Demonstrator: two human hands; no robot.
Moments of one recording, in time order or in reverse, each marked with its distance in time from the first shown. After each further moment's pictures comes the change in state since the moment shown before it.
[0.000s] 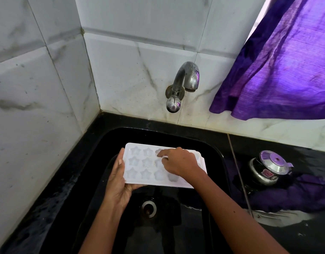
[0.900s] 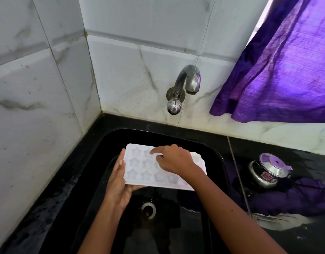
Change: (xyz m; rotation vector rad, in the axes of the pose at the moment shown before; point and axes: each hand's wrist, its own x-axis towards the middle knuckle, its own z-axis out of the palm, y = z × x) left_hand 0.003 0.000 -0.003 -0.003 -0.002 -0.023; right_hand 0.003 -0.014 -0.008 0.033 0.023 -0.088
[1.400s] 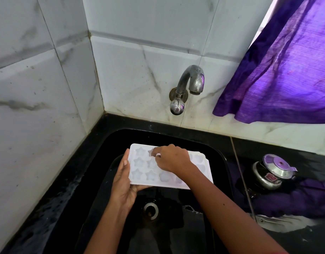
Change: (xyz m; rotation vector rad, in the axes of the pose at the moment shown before) left_hand -0.002 -0.002 0.008 -0.036 0.023 0.016; right_hand 0.011 -0.008 0.007 -0.105 0.004 -0.011
